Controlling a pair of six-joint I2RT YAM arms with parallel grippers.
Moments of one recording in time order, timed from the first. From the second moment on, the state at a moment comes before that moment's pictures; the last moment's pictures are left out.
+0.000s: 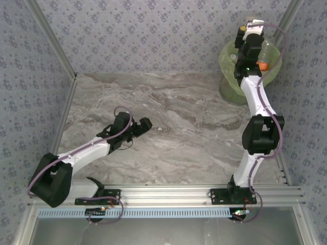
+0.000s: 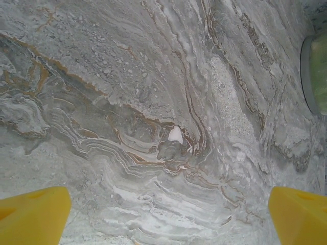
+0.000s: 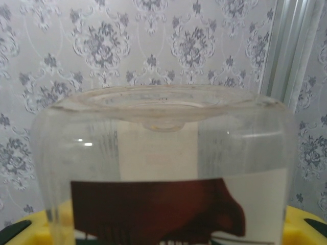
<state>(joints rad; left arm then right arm) -0.56 1.27 0.64 -0.06 0.07 -0.98 -0.02 1.91 1.86 0.17 0.30 -0.07</state>
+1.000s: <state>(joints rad) -0.56 1.26 0.64 -0.06 0.06 -0.97 -0.10 2.10 2.24 -0.51 0.21 0.01</state>
